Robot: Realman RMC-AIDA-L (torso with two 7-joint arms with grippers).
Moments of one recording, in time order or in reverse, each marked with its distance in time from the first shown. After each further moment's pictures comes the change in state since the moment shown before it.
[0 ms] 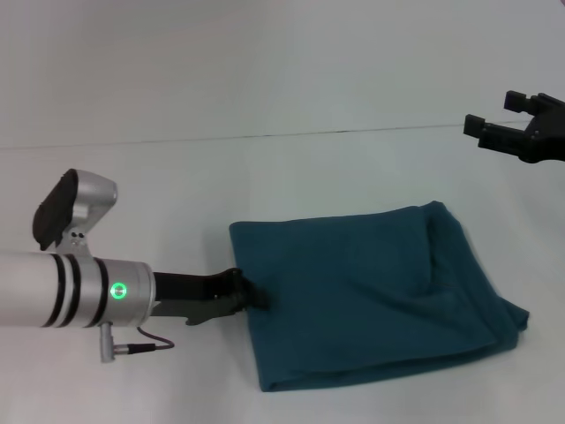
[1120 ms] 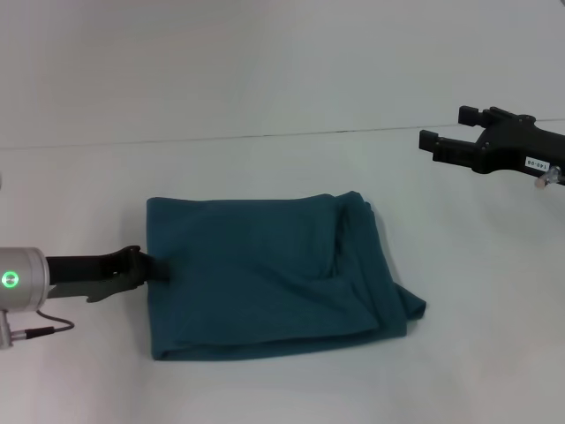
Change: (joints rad) left arm 0.076 0.119 -0.126 -0.009 0.005 0.004 0.112; right arm 0.039 0.020 -0.095 0.056 0.001 0.079 0.009
